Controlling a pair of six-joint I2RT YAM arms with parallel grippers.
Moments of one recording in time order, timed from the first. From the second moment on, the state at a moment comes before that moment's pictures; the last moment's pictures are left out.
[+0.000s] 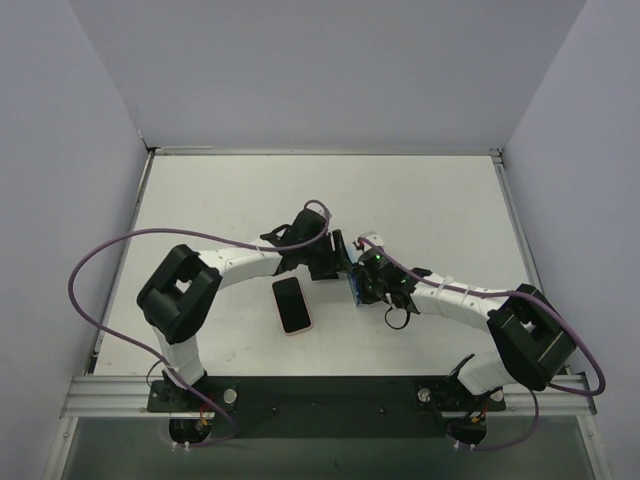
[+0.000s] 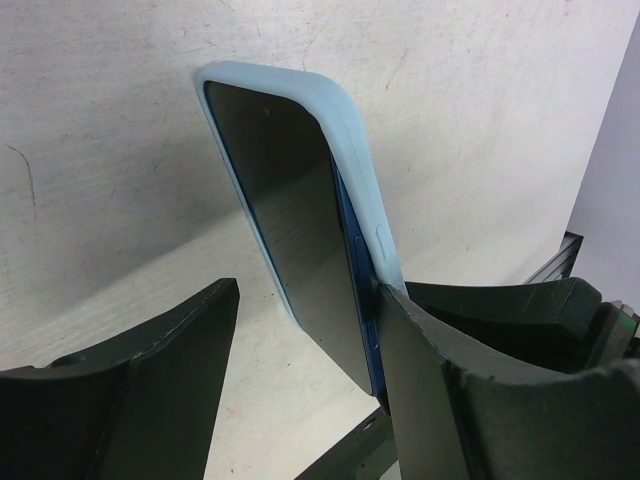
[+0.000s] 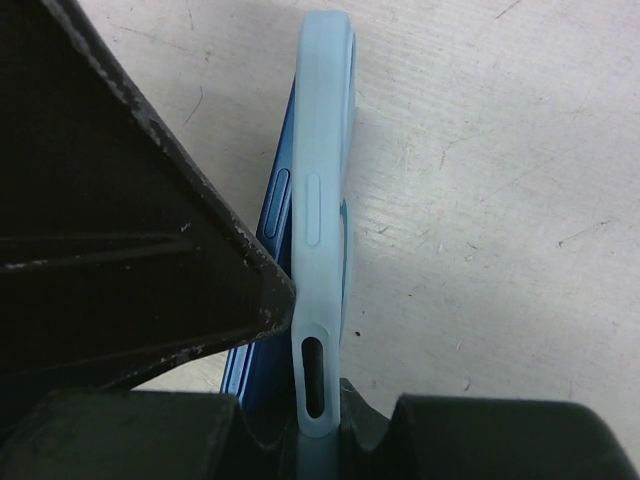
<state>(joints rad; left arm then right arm) -0.74 1.82 1.12 -0.11 0.26 -0.92 0.75 1.43 0.64 -0.12 0.14 0.34</state>
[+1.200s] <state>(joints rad) -0.85 1.98 1.52 -0.62 -0.01 -1.01 0.74 1.42 0.62 -0.10 0.15 0.47</state>
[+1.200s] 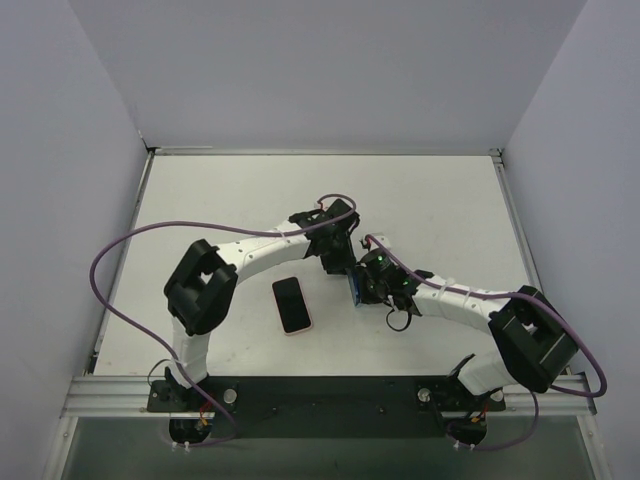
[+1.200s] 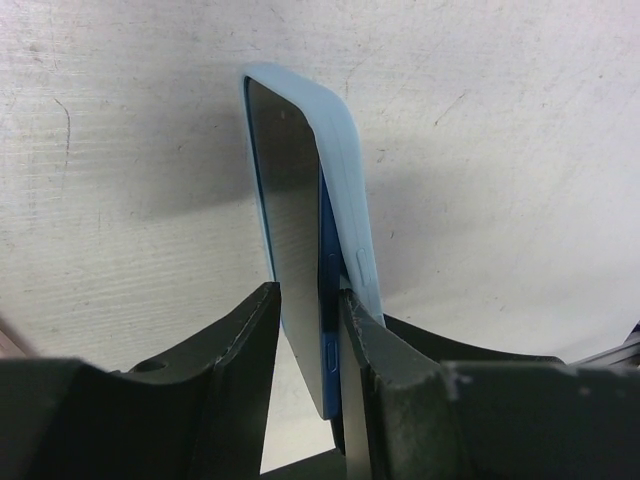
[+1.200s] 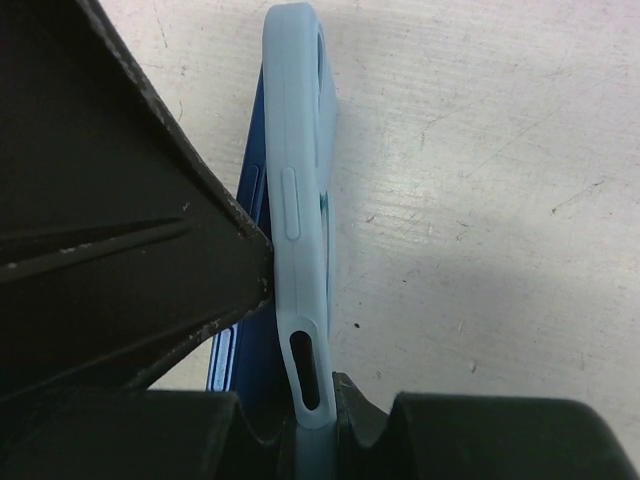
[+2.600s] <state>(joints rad) -0.91 1.82 1.23 -0.26 -0.05 -1.00 0.52 1.23 0.38 0.10 -0.19 0.49</state>
